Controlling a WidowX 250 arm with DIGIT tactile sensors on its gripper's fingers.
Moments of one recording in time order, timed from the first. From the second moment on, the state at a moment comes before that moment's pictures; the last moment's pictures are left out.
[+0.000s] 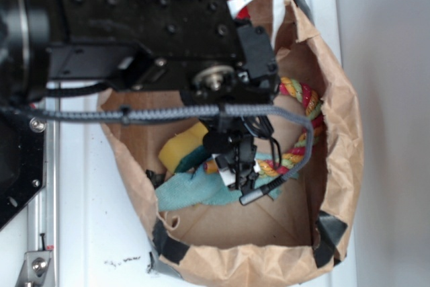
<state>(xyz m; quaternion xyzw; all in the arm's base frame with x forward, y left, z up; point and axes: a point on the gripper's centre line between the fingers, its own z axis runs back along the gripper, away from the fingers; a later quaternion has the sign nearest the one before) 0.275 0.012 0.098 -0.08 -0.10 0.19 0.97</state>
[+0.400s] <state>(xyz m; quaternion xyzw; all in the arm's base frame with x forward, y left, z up) 0.261 0.005 0.069 -0.08 -0.08 0.16 0.98</state>
